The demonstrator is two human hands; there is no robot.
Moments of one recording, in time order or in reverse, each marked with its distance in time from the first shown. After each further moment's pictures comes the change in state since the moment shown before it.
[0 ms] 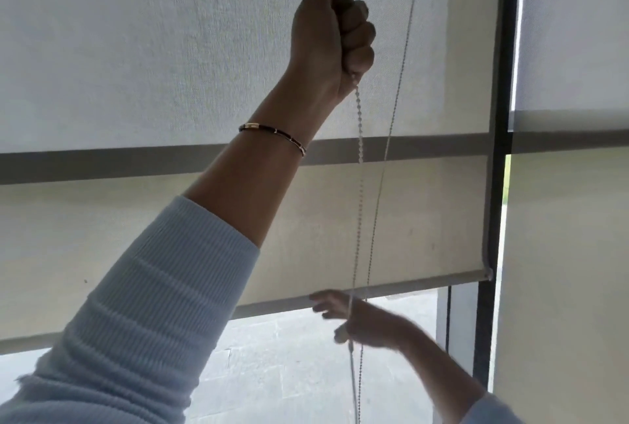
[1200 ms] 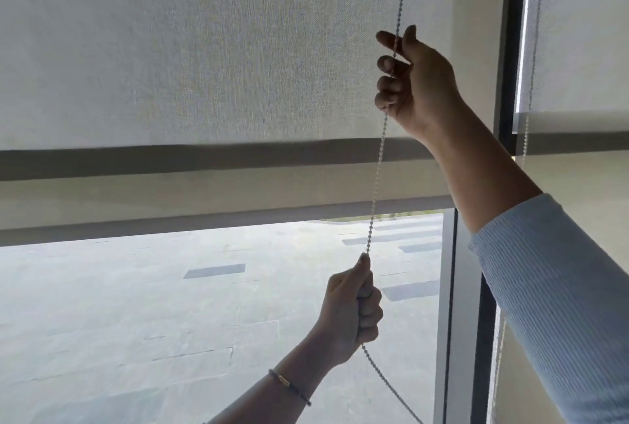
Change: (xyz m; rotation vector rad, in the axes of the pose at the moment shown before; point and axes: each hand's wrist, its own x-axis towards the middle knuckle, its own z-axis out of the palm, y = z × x) left_hand -0.208 -0.191 -0.088 0.251 0.319 -0.501; right_hand -0.043 -0.226 -0.173 0.828 0.626 -0.596
